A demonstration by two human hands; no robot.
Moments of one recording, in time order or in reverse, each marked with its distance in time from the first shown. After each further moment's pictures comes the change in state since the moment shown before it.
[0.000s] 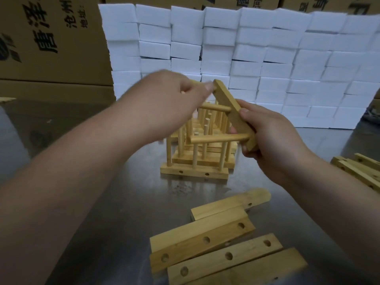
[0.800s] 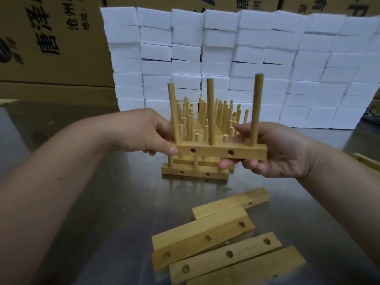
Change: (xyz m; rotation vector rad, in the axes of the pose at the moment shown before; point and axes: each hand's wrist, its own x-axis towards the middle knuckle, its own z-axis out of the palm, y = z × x) left_hand 0.022 -0.074 0.001 0.007 -0.600 -0.015; right_hand 0.016 -0.004 -0.026 0.259 -0.600 0.643
